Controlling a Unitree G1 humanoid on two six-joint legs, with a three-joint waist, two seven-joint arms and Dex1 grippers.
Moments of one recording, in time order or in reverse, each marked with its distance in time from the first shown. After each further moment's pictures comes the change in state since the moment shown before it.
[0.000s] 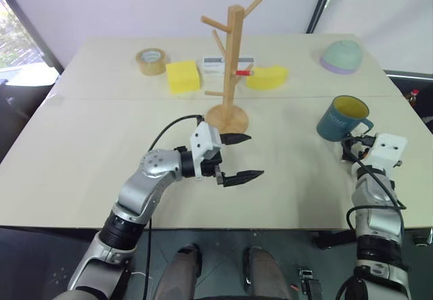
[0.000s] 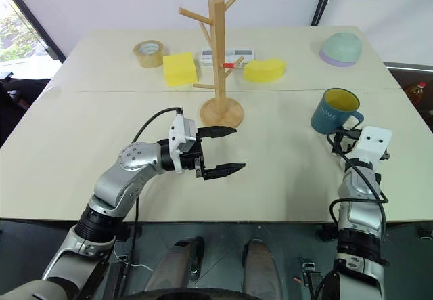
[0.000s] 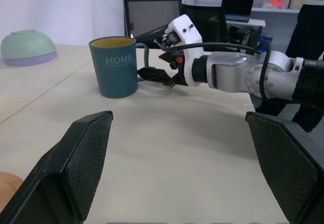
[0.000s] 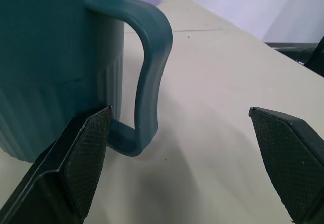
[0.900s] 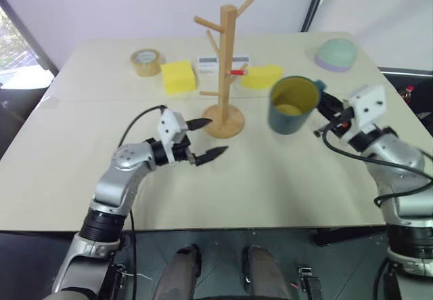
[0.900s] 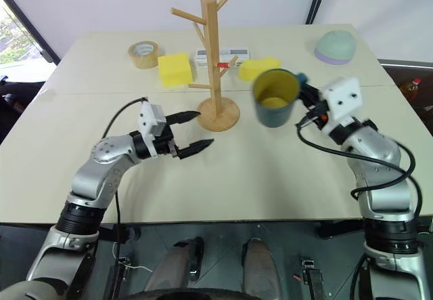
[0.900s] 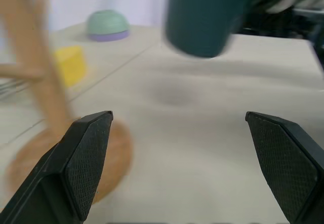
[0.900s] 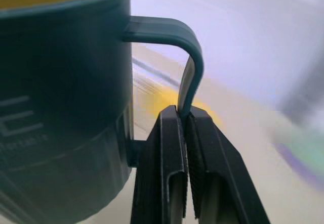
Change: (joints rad) left arm -0.009 0.107 0.206 0.158 -0.003 -0.075 0.041; right arm -0.118 -0.353 0.276 -0.549 0.228 0.192 0.647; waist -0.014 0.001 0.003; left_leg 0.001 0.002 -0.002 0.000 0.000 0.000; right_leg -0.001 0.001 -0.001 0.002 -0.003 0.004
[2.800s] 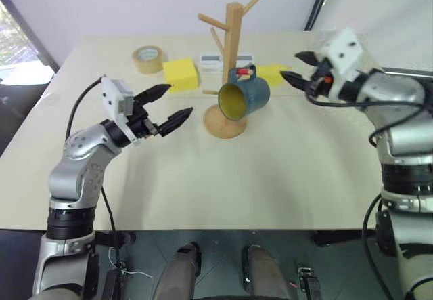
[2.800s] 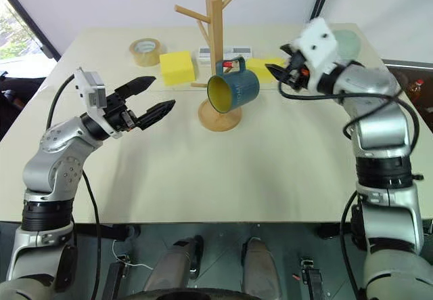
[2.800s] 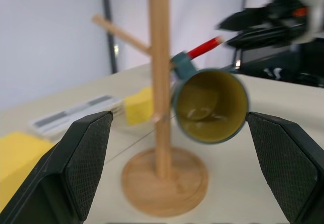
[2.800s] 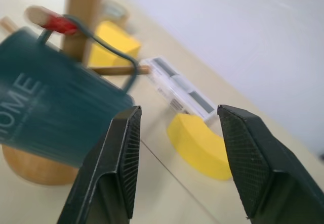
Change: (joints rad) left arm 0.035 0.077 0.224 -0.069 -0.157 0.083 0.124; right arm -0.288 0.076 -0.021 0.272 -0.136 0.153 0.131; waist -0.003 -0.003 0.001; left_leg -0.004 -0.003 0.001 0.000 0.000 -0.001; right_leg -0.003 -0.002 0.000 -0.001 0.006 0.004
